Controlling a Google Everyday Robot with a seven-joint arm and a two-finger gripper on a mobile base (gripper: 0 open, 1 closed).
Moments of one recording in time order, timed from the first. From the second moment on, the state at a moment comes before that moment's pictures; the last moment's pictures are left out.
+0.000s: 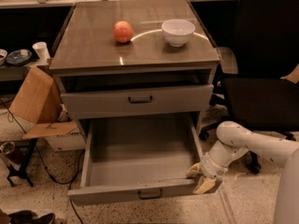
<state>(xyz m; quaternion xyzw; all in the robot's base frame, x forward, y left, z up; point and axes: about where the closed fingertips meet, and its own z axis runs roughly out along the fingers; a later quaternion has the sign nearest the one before) 0.437 -0.192 0.434 -0.71 0.64 0.31 0.05</state>
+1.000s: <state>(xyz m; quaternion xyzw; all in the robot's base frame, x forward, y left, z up) 0.430 -0.204 0.457 -0.72 0.63 0.28 0.08</state>
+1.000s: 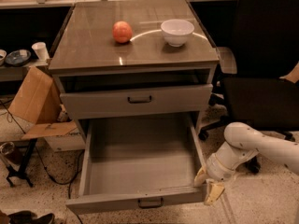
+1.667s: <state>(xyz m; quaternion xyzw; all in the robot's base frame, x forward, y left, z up) 0.434 -0.199 0.467 -0.72 0.63 0.27 0.08</state>
